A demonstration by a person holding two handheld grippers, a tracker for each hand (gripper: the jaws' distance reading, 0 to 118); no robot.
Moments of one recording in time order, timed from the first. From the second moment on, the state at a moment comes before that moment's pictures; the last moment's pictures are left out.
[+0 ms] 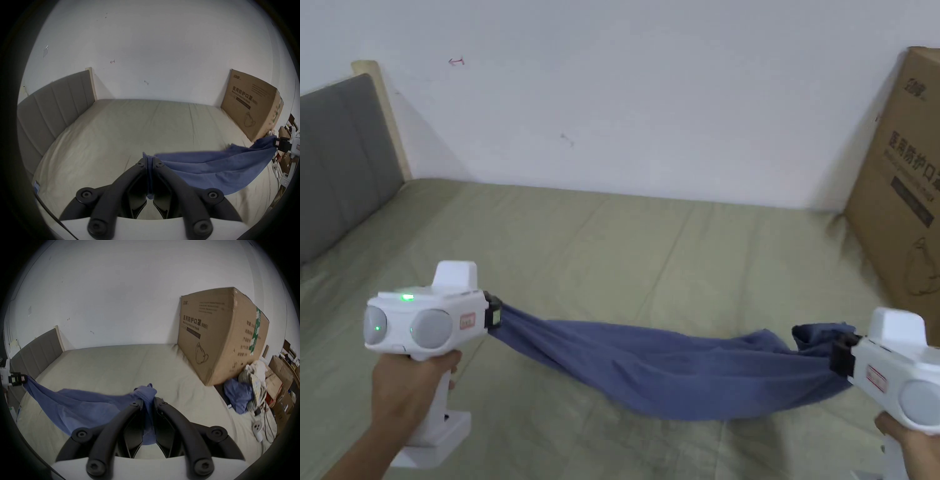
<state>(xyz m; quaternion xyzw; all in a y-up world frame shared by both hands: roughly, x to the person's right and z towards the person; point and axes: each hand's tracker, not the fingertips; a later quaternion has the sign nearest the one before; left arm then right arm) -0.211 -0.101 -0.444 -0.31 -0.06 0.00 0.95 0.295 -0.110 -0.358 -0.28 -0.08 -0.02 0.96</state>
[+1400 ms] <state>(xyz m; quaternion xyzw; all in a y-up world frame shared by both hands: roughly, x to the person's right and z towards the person) -0.246 -0.226 -0.224 -0.48 -0.02 0.05 0.87 0.286 -0.222 -0.136 -0.44 -0.14 -0.09 0.88</state>
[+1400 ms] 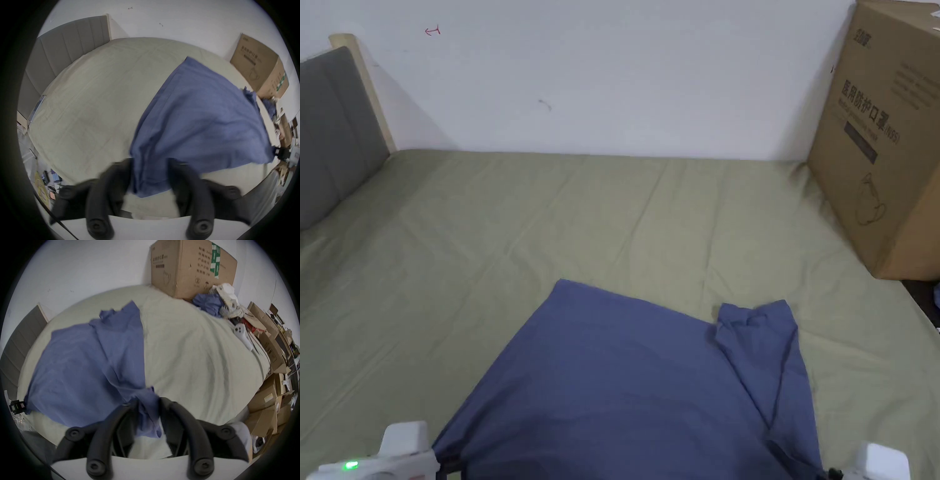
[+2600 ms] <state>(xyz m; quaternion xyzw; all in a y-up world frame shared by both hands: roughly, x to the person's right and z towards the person) -0.132 -0.058 -0.286 -0.18 -0.12 0.01 0.98 0.241 -0.025 -0.161 -0.11 -0.12 0.03 0.99</state>
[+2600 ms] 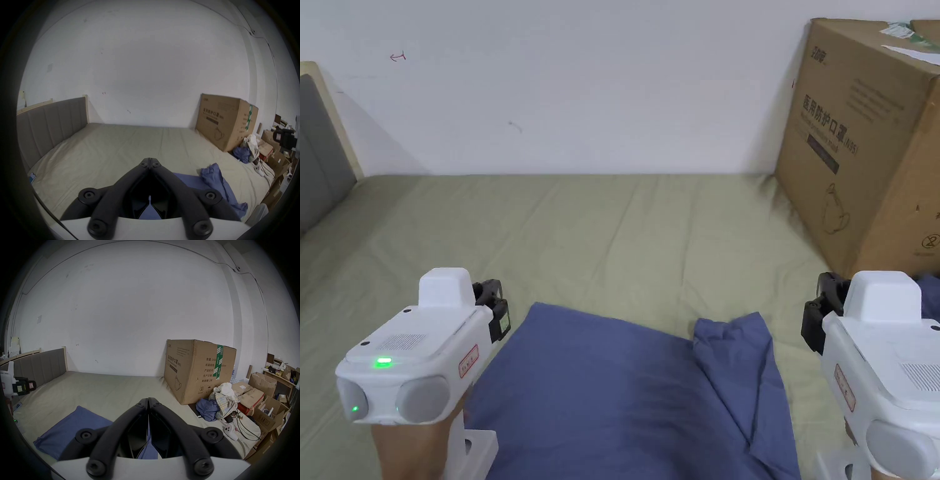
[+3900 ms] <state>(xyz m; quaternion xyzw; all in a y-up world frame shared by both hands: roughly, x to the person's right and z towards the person) -0.073 -0.254 -0.597 -0.48 -0.16 -0.07 0.86 0.311 -0.140 -0.321 -0.30 -0.16 0.02 0.94</state>
